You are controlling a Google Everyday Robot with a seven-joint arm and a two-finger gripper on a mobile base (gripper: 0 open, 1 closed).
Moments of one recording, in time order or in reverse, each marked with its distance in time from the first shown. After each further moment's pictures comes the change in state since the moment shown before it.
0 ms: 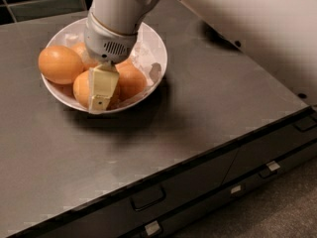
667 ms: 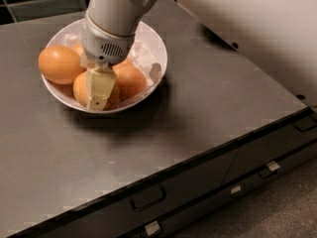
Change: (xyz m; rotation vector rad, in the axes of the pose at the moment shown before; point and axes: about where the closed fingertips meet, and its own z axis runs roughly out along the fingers) arm -0.003 0.000 0.003 0.009 0.015 -0.004
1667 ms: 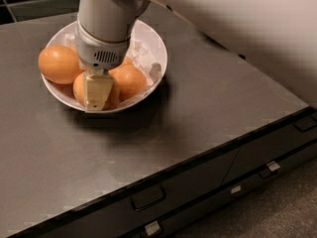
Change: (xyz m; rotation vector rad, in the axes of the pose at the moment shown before) arm -0.002 0.007 -0.004 0.090 0.080 -0.022
